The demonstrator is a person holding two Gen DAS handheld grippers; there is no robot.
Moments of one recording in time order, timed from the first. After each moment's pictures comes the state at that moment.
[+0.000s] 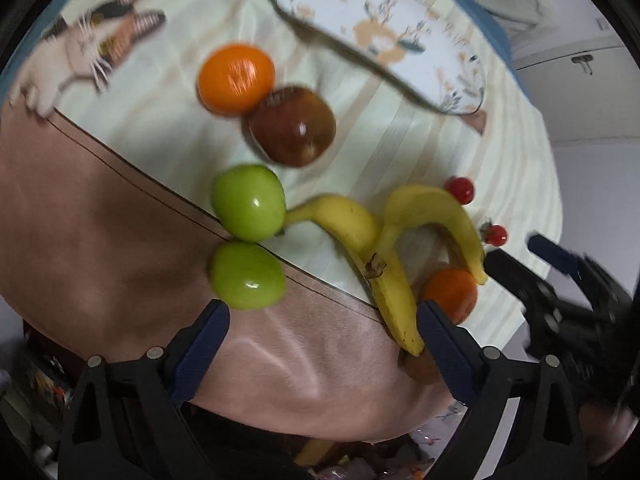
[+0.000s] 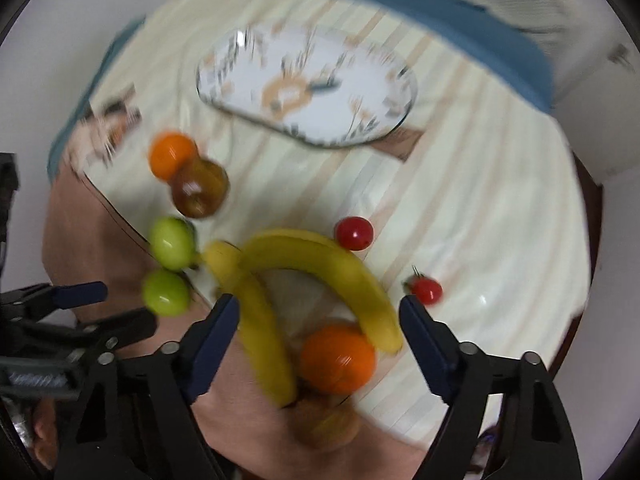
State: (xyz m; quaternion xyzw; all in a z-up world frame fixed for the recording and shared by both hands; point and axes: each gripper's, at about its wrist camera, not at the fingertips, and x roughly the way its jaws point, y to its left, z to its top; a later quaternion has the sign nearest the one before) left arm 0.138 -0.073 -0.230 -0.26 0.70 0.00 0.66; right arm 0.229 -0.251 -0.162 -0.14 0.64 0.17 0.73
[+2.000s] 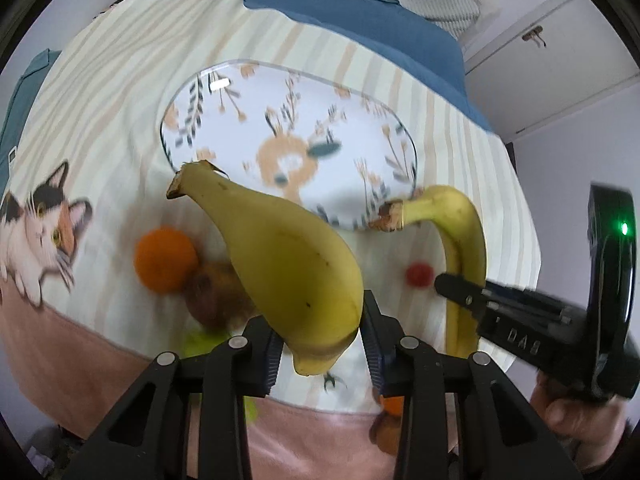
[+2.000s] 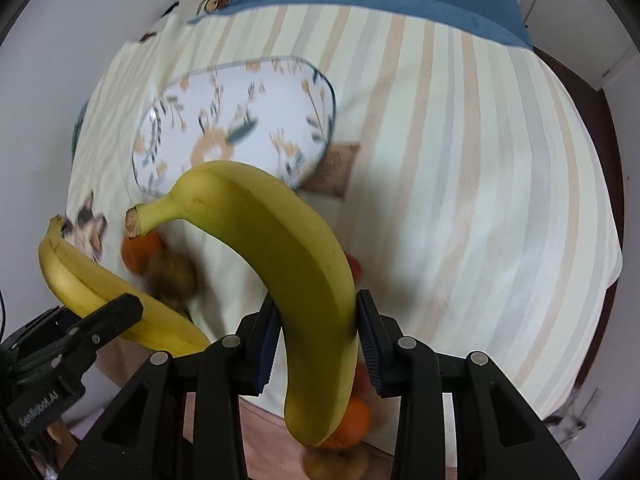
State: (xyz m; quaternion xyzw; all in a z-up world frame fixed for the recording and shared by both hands) left arm 0.272 -0.121 -0.170 -0.17 0.64 -0.07 0.75; right arm 0.286 -0.341 -0.190 0.04 0.67 0.10 0.73
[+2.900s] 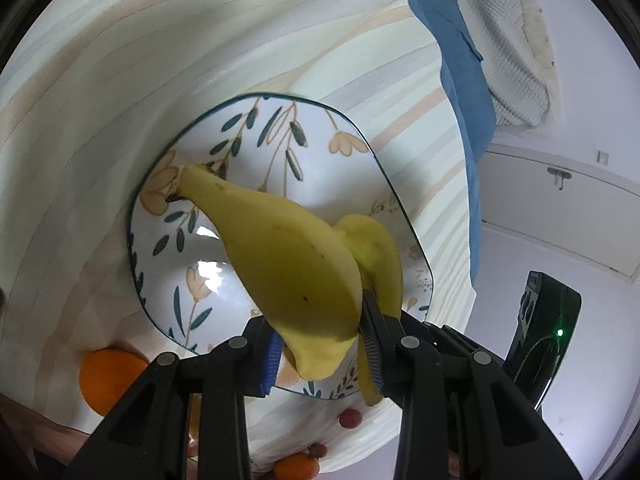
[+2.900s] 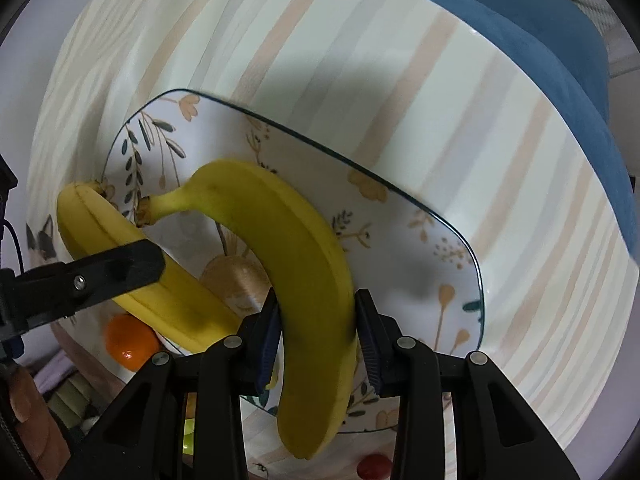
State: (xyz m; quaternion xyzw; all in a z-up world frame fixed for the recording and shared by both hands) left arm 0.394 -0.002 -0.258 -0.46 0.65 -0.04 0.60; right arm 0.468 -0.155 -0.265 -0.12 0.75 0.16 0.64
